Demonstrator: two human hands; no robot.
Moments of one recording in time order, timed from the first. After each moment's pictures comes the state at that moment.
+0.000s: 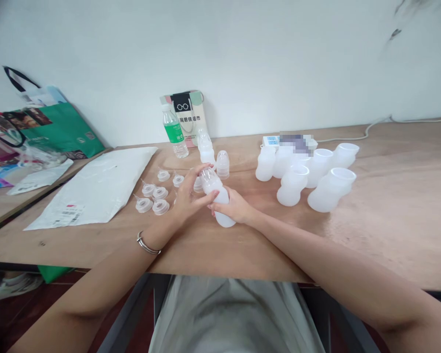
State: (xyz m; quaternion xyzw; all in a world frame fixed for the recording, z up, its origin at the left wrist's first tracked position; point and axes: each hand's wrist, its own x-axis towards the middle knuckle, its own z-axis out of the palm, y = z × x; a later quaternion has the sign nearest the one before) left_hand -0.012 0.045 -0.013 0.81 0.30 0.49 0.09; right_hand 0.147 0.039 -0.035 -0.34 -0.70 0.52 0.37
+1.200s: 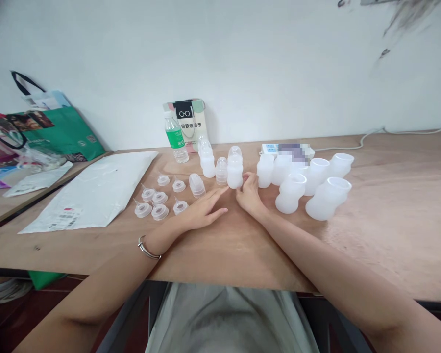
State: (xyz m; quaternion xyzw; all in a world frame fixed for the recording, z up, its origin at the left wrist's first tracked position) left_hand -0.008 0.050 -0.030 0.91 0.31 0.25 0.11; right_hand 0.176 0.105 -0.079 -0.53 -0.67 0.10 0.50
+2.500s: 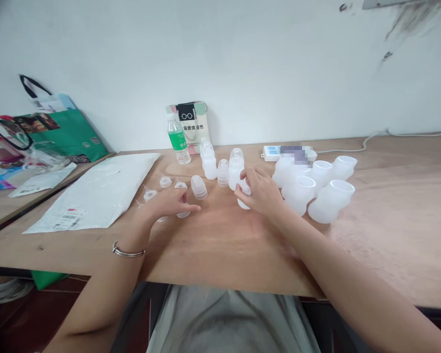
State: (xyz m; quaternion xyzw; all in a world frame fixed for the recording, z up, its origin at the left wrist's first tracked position) left_hand -0.074 0.053 0.020 0.79 0.61 0.02 0.08; right_hand 0.194 0.052 -0.003 -0.43 -0.79 -0.10 0.42
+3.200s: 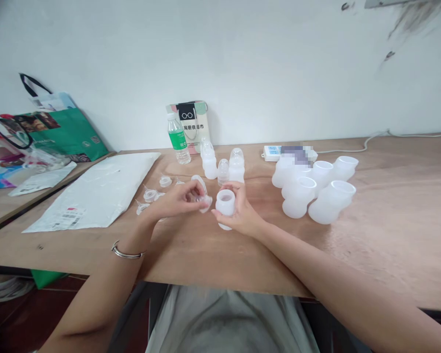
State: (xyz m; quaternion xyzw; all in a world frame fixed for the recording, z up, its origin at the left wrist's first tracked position) left_hand -0.049 0.037 0.028 0.83 0.42 0.25 0.28; right_hand 0.154 0.031 -0.034 -0.35 -0.77 0.17 0.50
